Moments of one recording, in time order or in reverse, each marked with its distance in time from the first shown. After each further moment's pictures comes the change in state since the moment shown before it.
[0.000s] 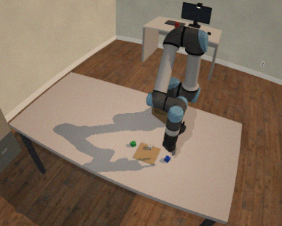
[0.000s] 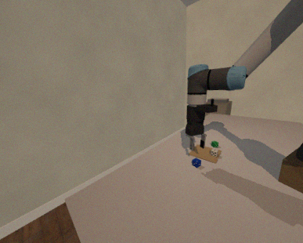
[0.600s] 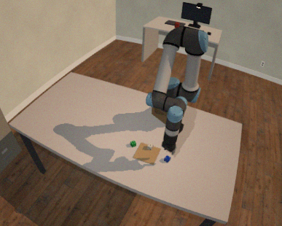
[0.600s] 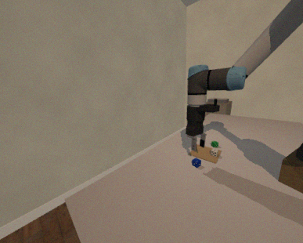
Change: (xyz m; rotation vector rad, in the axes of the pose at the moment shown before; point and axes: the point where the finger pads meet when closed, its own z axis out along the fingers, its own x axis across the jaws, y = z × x) arm -0.006 0.002 0.001 0.001 0.002 -0.205
